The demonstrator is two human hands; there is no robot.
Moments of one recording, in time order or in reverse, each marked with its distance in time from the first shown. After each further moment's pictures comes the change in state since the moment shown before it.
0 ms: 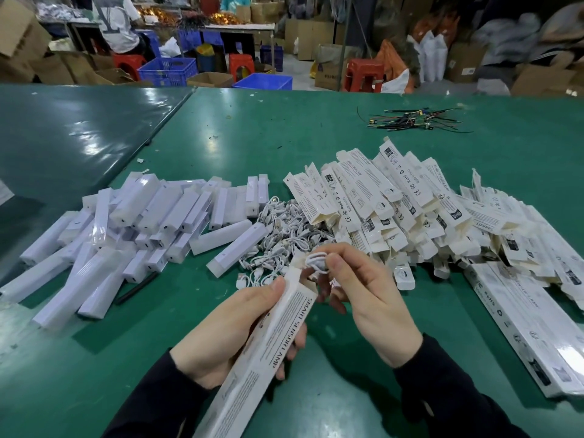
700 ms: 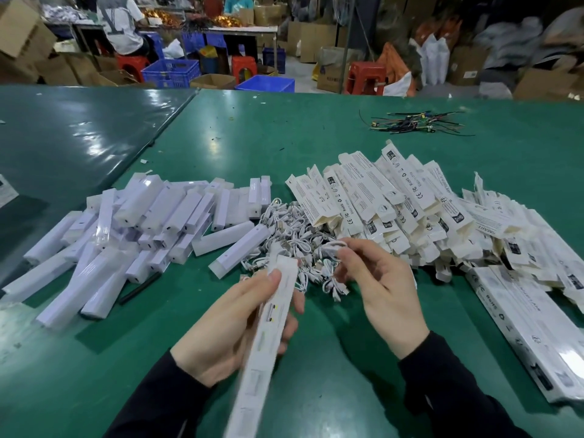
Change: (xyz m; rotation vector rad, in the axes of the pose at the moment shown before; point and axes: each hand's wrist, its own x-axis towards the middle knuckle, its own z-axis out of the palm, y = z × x) left_hand 0.004 0.002 0.000 -0.073 0.177 0.078; right_hand 0.009 0.008 -0.015 -0.223 0.238 -0.057
